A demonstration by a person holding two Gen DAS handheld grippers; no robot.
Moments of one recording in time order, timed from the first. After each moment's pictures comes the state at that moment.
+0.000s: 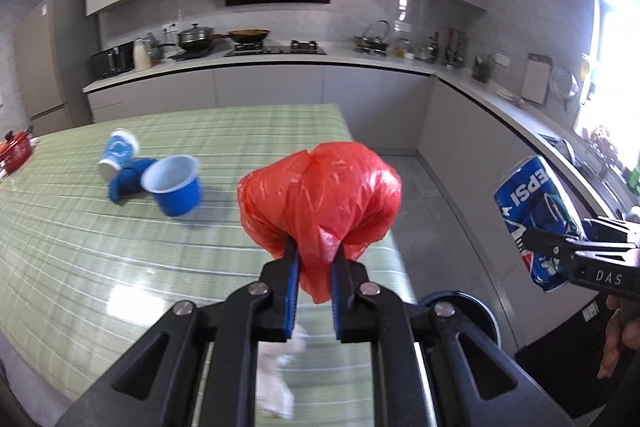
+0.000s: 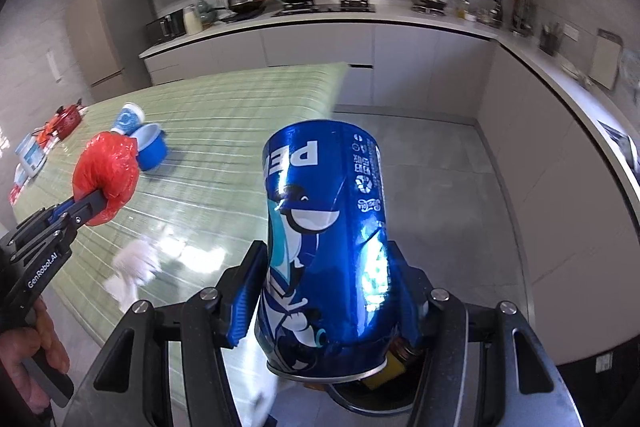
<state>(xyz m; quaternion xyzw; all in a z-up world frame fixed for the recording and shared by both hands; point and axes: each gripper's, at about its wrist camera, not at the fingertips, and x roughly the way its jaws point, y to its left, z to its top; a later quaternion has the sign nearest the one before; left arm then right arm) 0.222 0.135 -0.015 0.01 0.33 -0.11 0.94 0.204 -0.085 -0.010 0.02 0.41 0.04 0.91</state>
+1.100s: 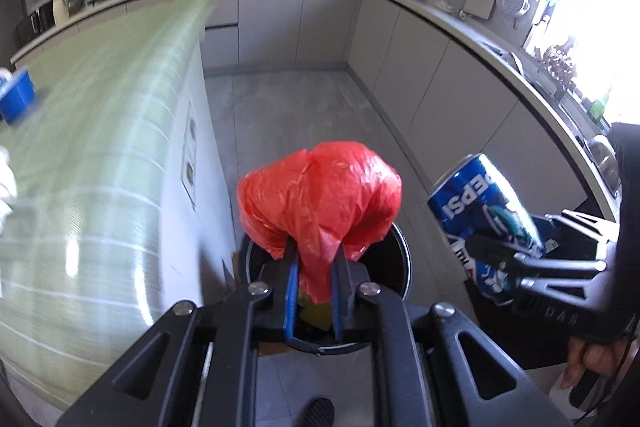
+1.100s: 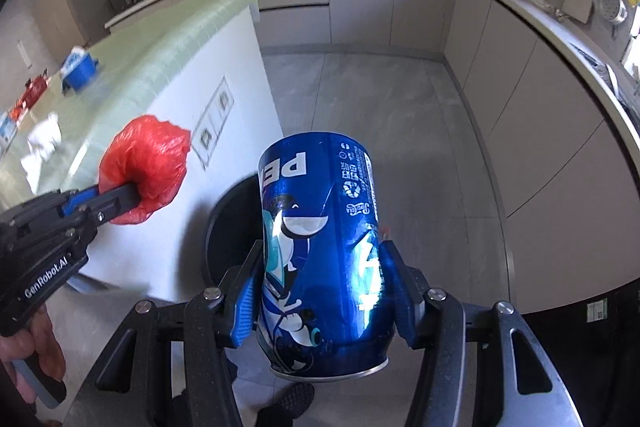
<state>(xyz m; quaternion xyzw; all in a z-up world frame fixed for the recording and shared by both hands) 0.176 -0.042 -0.117 0.02 0.46 -0.21 0.87 0.125 -0.236 -0.131 0.03 0.49 0.01 0.87</state>
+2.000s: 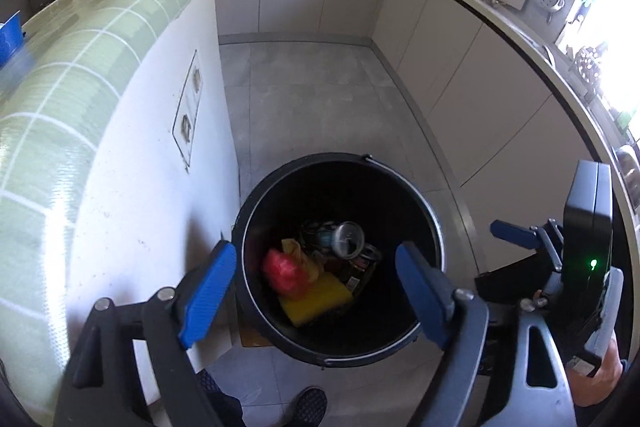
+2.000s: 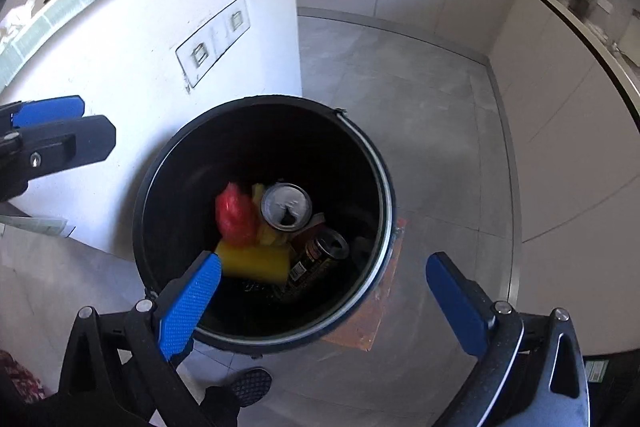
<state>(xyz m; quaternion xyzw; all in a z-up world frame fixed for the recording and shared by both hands) 0.178 -0.053 -0.159 0.01 0.49 -0.16 0.85 0.148 -0.235 -0.244 -0.06 0.52 0.07 0.85</state>
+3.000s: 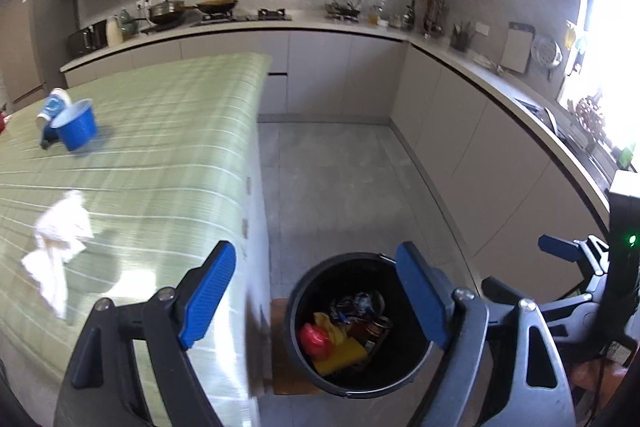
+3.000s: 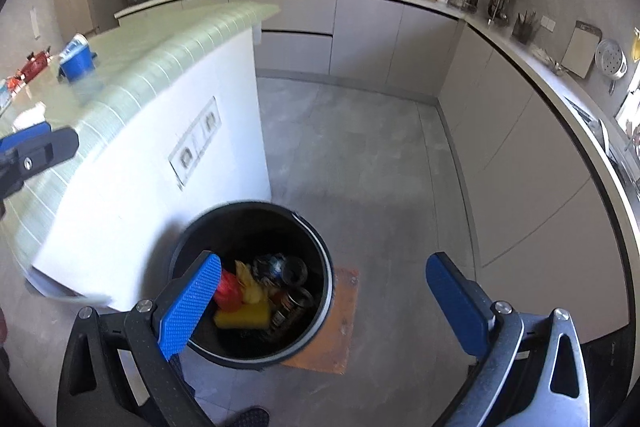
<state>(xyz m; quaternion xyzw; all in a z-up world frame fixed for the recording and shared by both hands) 0.181 -0.013 -0.068 0.00 0.37 -0.12 0.92 0.146 -0.236 -0.119 -0.05 0.43 0.01 0.90</state>
